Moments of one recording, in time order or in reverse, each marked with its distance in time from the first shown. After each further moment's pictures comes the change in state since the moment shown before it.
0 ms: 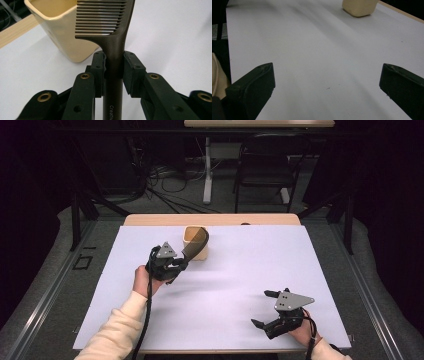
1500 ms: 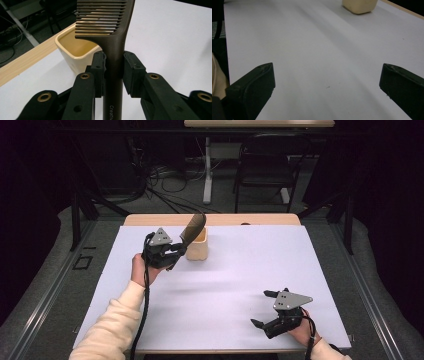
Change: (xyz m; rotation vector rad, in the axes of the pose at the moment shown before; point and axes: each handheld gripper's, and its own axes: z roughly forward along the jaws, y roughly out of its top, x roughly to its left) left arm 0.016 0.031 -0.019 -0.118 0.030 0.011; right arm -0.001 0.000 0.003 0.017 -0.001 0.006
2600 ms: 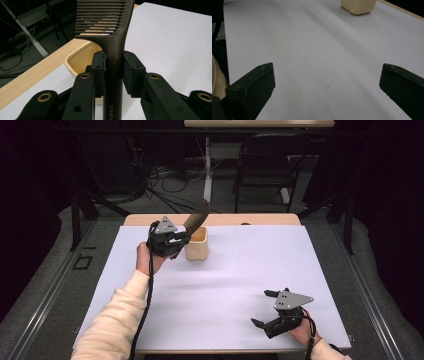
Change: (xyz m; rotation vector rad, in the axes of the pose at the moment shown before) left arm 0.008 0.029 0.010 -0.027 0.031 0.020; right arm 0.000 0.000 -0.001 -0.006 -0.003 0.004
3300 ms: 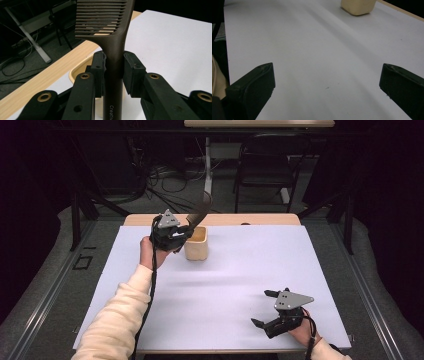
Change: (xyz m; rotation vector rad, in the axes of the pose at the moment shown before) left arm 0.005 0.013 0.008 -0.035 0.013 0.007; right arm 0.000 0.000 -0.001 -0.006 -0.001 0.002
